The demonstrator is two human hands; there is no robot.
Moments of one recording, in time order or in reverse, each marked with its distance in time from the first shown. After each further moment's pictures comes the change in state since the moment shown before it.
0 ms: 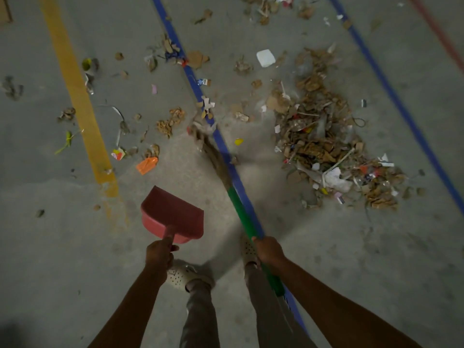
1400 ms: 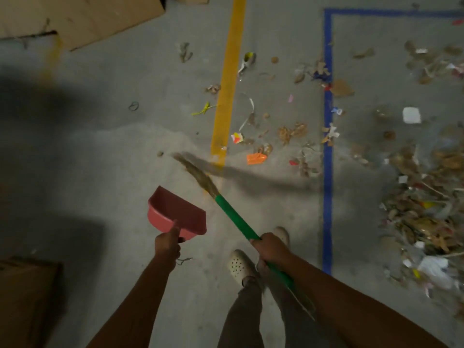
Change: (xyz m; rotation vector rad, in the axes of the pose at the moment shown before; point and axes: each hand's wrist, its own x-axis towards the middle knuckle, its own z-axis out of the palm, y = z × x) left_hand 0.045 -0.070 -0.342 -0.467 0.323 -0.132; right_hand -0.143 -0.174 0.275 -0.652 -0.298 -0.376
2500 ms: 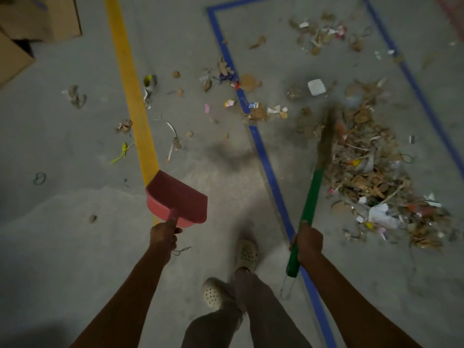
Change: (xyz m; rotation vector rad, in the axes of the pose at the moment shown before) left_hand -0.022 0.136 0.252 0.309 -0.308 0.169; right_hand 0.026 0.129 -0.201 1.153 0.723 0.569
